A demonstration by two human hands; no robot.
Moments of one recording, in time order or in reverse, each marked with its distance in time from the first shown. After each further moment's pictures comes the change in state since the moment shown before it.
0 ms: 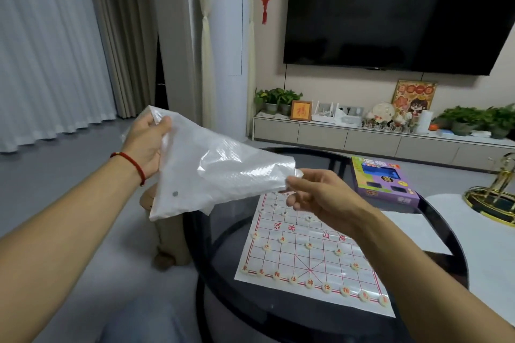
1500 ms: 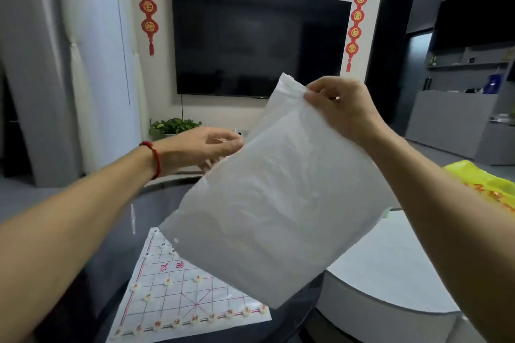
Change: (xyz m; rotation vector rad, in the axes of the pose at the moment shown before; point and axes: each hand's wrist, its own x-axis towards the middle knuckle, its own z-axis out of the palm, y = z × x) left_hand -0.096 0.068 0.279 0.621 -1.094 0.237; right_hand -0.141 -0.194 -0.173 -1.054 0.892 -0.657
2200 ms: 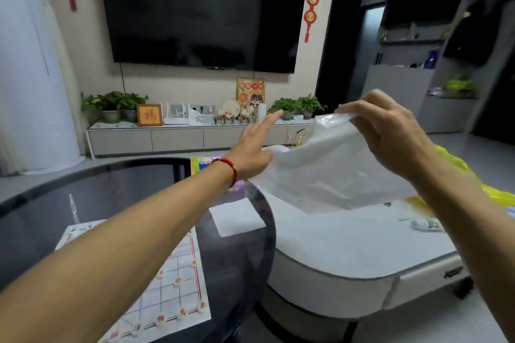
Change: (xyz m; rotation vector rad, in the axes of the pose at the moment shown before) left_hand 0.159 0.018 0.191 0.147 0.105 0.292; right_hand -0.090 0.119 -0.105 -0.568 -0.072 -0.231
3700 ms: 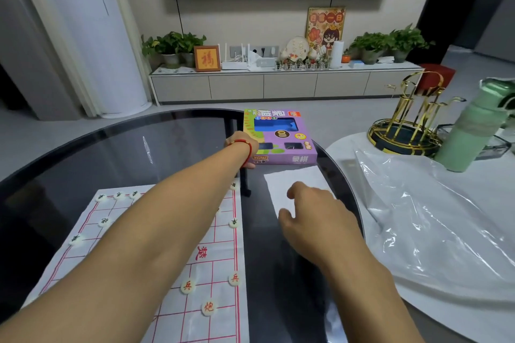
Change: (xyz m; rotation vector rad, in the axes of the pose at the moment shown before) left_hand 0.061 -0.315 0.066 -0.088 0.198 -1.181; right_hand -0.030 -0.128 0.280 0.205 -0.892 0.532
